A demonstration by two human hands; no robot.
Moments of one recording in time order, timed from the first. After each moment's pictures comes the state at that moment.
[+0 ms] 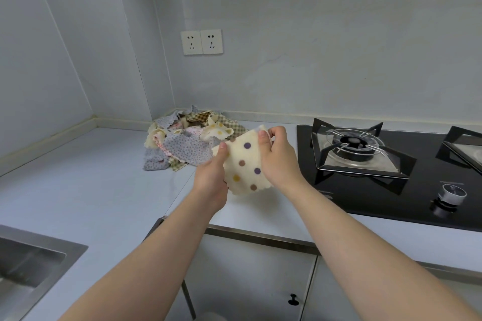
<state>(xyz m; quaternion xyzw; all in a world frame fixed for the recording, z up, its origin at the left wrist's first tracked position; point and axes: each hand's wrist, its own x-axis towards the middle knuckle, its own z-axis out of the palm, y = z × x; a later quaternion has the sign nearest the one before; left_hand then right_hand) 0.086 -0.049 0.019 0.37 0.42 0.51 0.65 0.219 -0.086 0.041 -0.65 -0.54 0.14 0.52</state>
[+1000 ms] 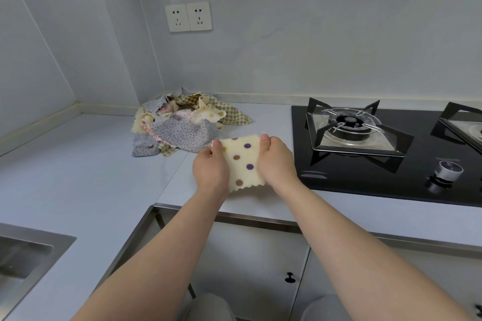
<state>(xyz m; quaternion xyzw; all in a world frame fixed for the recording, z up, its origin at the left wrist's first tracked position) 0.106 -0.043 -0.014 0.45 0.57 0.52 0.45 0.224 -0.079 -0.005 -0.74 -0.46 0.18 0.46</state>
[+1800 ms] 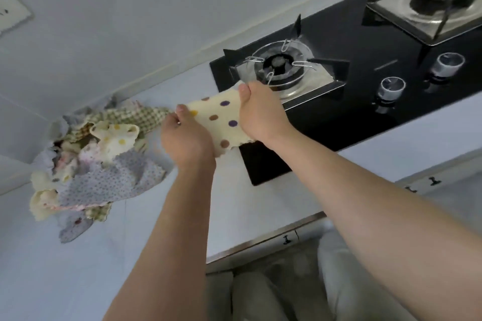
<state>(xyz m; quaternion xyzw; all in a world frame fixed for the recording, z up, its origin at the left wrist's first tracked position) 0.252 0.011 0.040 0.54 0.59 0.43 0.41 0.354 -0.058 0.039 -0.79 -0.33 0.17 0.49</state>
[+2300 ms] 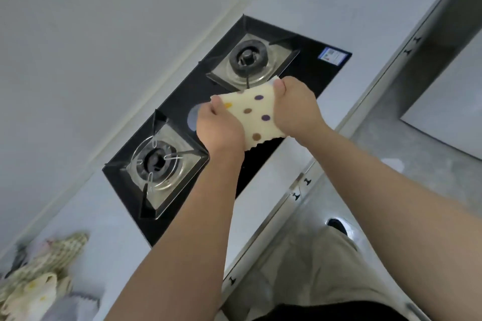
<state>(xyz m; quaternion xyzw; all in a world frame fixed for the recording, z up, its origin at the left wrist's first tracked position) 0.544 -0.211 0.140 0.74 0.42 0.19 0.49 0.593 -0.325 0.137 -0.88 -0.07 0.11 0.45</state>
